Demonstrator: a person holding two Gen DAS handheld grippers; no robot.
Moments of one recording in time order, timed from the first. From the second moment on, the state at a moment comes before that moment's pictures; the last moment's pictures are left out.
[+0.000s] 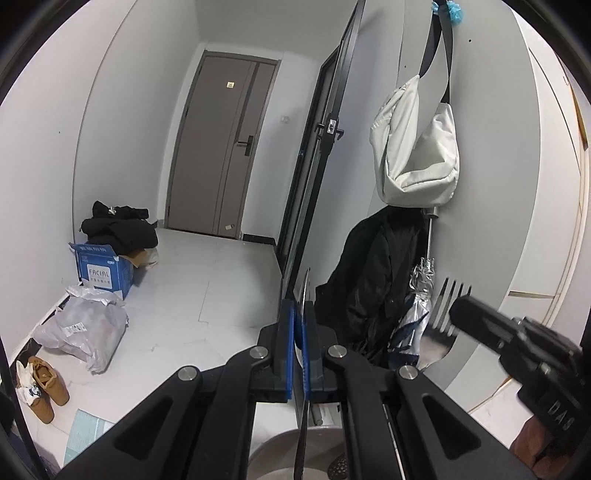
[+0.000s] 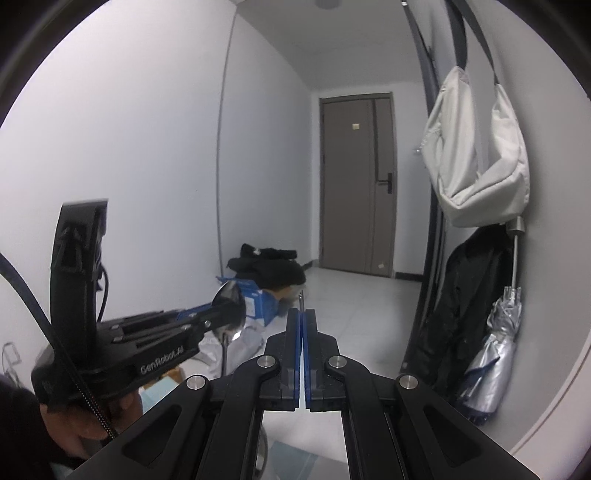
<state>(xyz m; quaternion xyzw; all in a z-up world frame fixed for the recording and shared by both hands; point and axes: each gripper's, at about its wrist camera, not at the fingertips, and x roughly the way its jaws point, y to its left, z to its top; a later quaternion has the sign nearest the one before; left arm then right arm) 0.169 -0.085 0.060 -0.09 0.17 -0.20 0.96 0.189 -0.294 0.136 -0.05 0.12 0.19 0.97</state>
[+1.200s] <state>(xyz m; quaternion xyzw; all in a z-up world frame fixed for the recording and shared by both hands) 0.146 -0.075 0.067 -0.09 0.28 -0.23 0.93 0.180 -0.285 0.089 0.00 0.21 0.25 0.94</state>
